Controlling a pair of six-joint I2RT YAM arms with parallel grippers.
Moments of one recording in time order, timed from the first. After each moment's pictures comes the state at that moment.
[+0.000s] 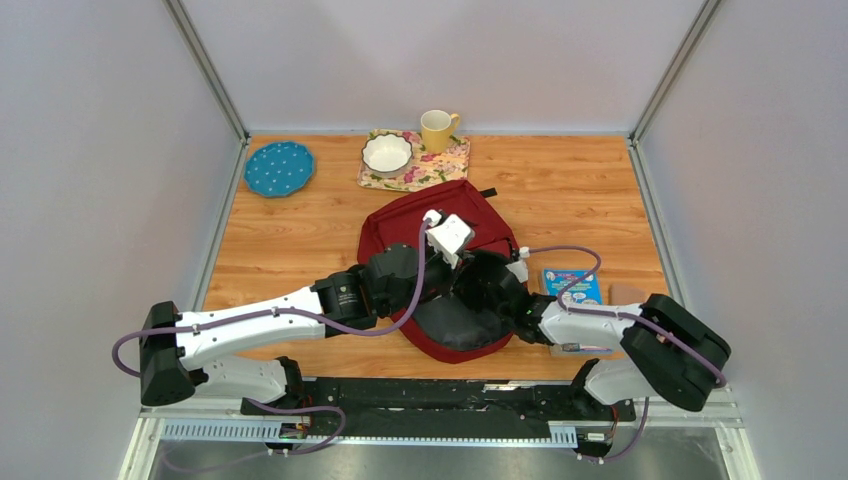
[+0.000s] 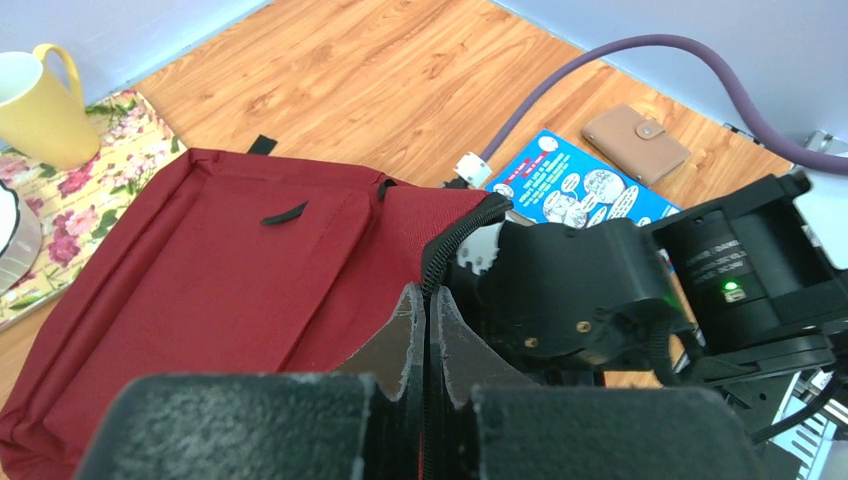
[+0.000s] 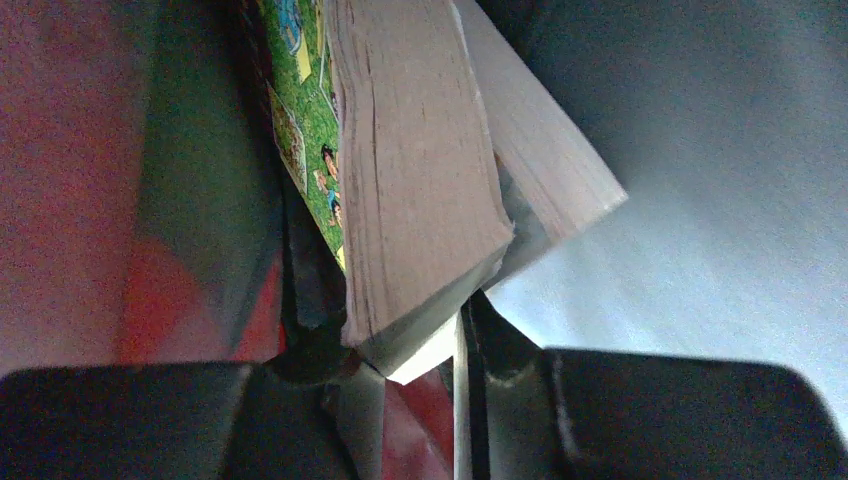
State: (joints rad) left arm -1.22 1.21 1.01 0.01 -0.33 -0.08; right arm 0.86 1.32 0.41 0.33 0.26 1.60
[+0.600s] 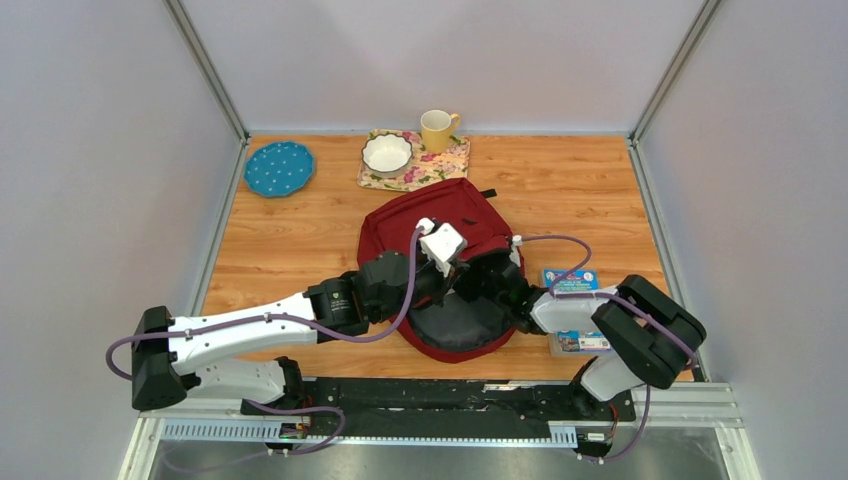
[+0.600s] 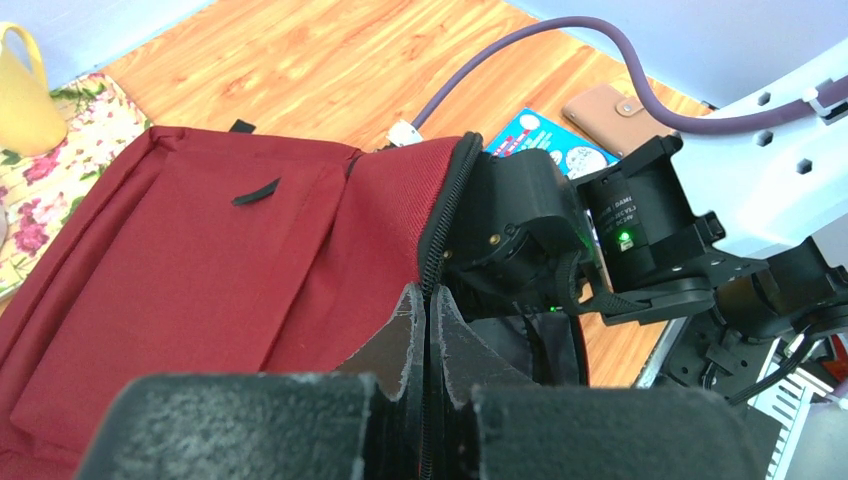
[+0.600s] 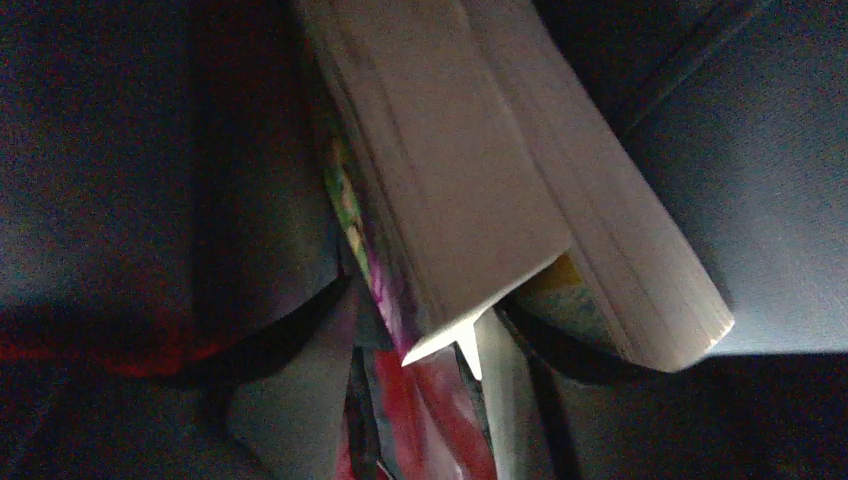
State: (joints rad) left arm -1.23 1.16 0.93 0.03 -0.29 -0.10; right arm 0.77 1.53 0.47 0.57 0.14 1.54
